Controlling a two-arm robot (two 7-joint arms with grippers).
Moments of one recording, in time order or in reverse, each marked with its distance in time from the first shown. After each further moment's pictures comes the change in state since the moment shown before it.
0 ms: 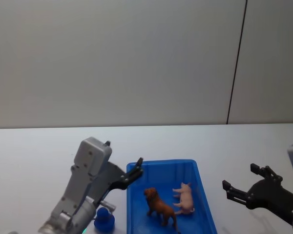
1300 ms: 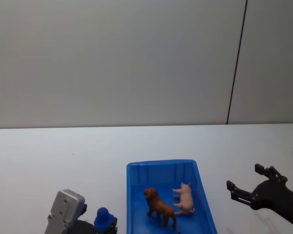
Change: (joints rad) left arm 0.139 0.075 -0.024 0.118 -0.146 0.017 -0.032; right arm -0.014 0.016 0.010 -0.008 0.011 -0.008 -0.005
